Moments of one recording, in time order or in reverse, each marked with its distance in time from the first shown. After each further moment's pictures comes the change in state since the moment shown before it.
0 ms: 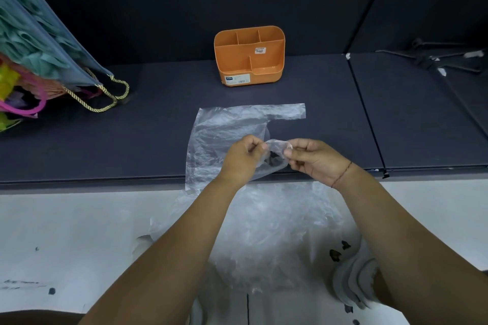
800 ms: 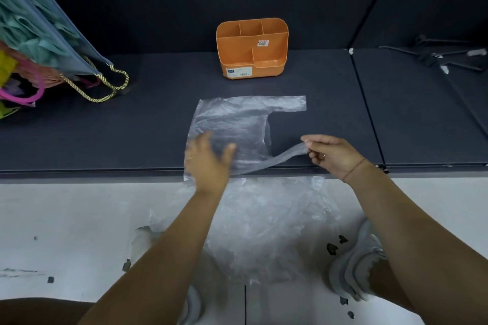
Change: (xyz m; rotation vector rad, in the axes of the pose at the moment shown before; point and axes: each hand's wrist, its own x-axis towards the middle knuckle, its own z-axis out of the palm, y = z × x) left_hand -0.016 -0.045 -0.029 0.430 0.519 -0.036; right_hand 0.001 0.012 -0.036 -0.041 0.285 0.032
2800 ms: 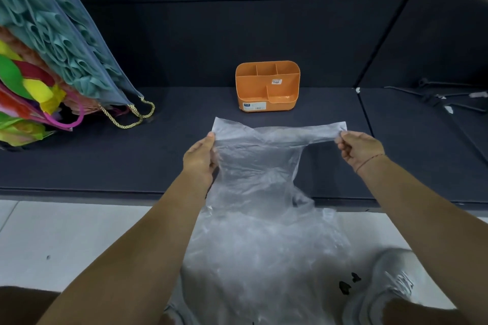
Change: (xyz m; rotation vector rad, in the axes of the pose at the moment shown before) left_hand 0.074 0.021 -0.055 -1.002 -0.131 -0.654; right_hand 0.029 -0.072 -0.003 0.110 0.372 -0.106
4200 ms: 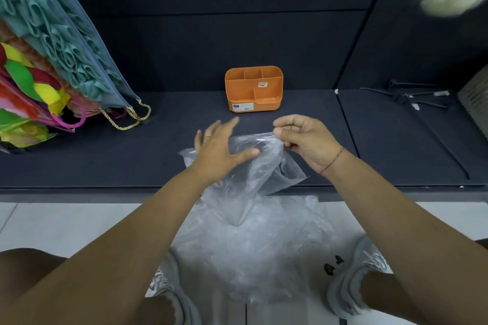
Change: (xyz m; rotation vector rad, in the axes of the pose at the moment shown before) left_hand -0.102 0.015 0.008 1.239 -0.321 0.778; right_hand -0.139 -0.039 0.039 -0.096 -0.521 -0.282
